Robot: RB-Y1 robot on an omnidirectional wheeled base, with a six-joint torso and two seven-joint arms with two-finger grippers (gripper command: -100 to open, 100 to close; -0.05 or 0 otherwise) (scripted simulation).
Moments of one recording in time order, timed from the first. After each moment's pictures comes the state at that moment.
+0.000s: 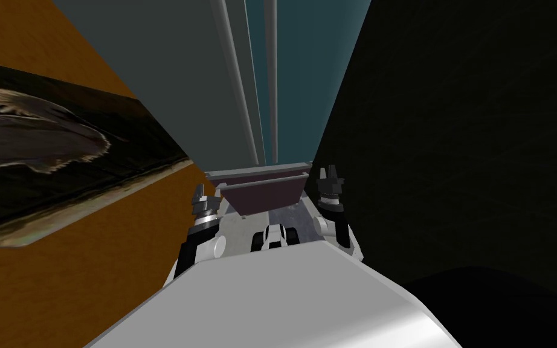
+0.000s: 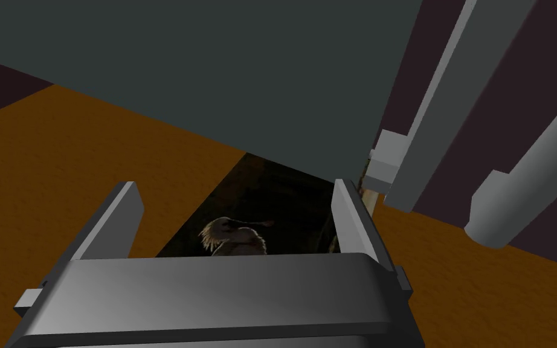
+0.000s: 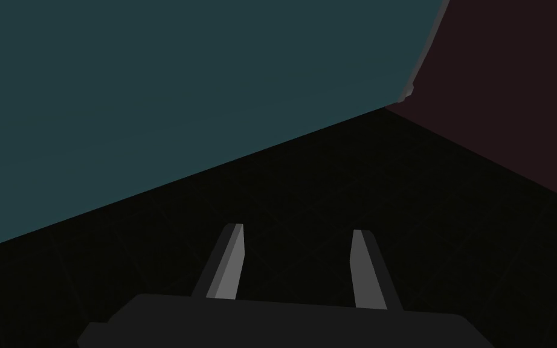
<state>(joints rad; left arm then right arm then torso) 0.55 -0.02 0.06 -2.20 0.11 -0.36 0.03 0.48 0.00 -0.02 -2.32 0.00 -0.52 -0.08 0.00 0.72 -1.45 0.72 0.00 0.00</state>
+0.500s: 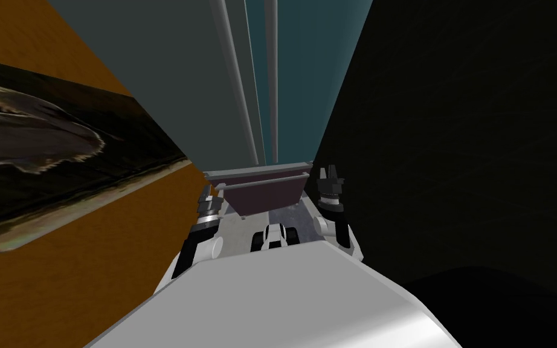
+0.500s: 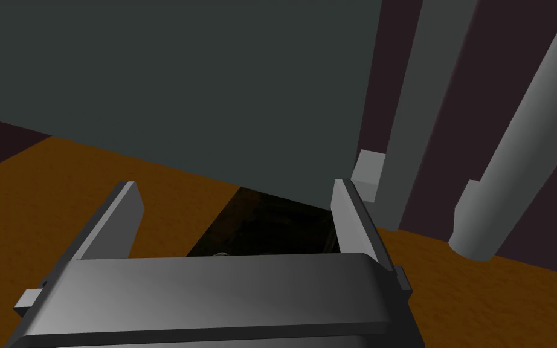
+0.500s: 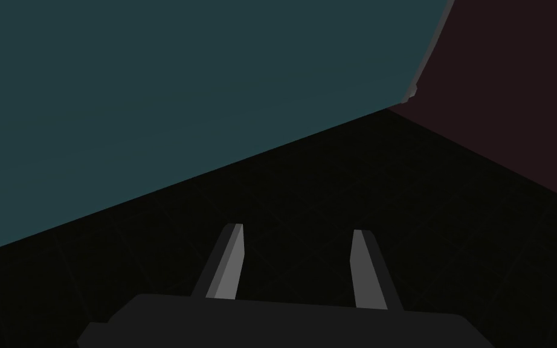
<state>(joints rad) 0.52 0.11 0.06 -2.12 0.11 -0.38 0.03 0.48 0.00 -0.02 -2.32 0.00 -0.52 -0.08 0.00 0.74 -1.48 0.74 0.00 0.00</state>
